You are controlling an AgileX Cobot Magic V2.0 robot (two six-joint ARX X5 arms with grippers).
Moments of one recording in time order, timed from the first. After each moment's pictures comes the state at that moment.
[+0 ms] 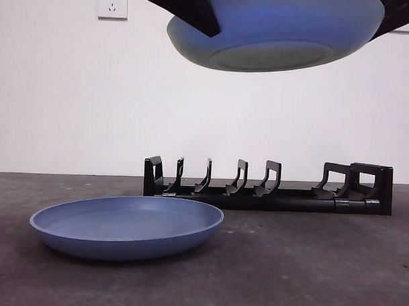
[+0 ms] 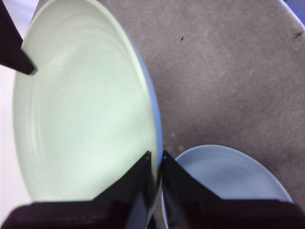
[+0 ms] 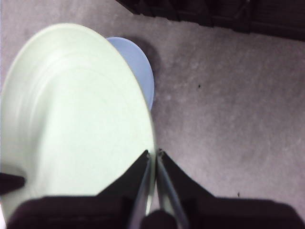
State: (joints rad) left arm -1.01 1.23 1.09 -0.56 -0.11 1.17; right arm 0.17 1.48 1.49 -1.17 -0.57 -0.05
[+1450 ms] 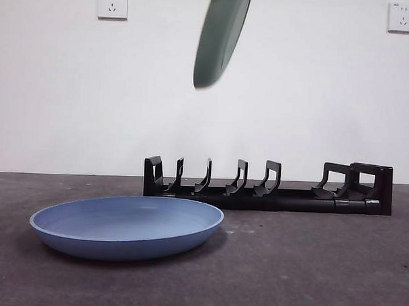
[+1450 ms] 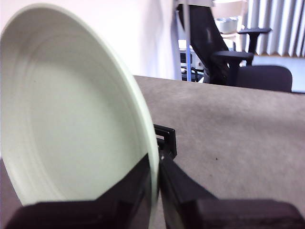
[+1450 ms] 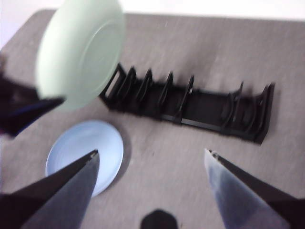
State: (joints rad) left arm -0.67 1.38 1.09 0.13 0.29 0.15; right arm 0.16 1.10 1.67 -1.21 -0.31 -0.02
